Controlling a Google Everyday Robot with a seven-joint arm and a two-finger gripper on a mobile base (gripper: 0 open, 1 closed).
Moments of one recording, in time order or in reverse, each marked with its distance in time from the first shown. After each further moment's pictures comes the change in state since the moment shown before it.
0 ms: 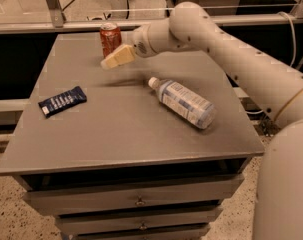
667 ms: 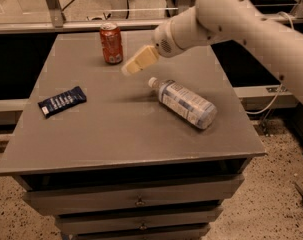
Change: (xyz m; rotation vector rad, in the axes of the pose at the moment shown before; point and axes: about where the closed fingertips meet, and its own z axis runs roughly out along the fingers) arm 0.017 0.021 -0.095 0.034 0.164 -0.024
